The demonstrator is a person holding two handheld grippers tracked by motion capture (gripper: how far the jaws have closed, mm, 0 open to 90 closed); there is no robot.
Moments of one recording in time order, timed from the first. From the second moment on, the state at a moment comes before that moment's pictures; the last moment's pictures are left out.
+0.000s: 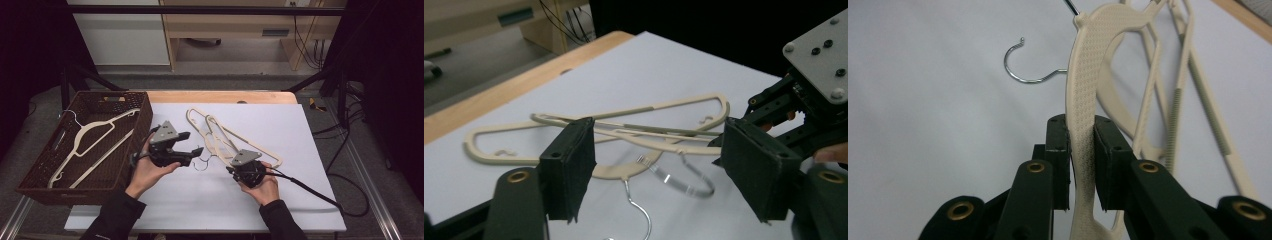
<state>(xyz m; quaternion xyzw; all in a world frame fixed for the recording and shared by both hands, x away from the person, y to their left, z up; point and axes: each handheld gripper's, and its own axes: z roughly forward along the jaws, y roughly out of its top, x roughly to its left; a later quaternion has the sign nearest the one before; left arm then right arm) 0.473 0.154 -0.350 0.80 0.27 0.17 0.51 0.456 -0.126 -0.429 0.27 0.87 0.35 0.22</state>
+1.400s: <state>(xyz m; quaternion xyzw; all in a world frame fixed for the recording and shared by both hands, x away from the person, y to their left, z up) 0.435 0.180 -0.383 0.82 0.23 0.15 0.50 0.429 -0.129 -0.383 0.21 0.86 0.45 0.08</state>
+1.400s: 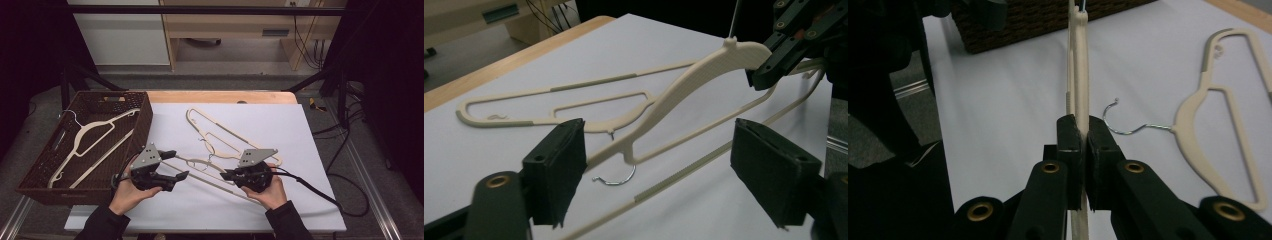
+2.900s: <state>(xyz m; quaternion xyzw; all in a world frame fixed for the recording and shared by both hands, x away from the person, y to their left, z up) 0.412 0.150 -0.386 0.87 0.18 0.06 0.44 0.432 -0.122 -0.392 0.22 0.85 0.46 0.12</state>
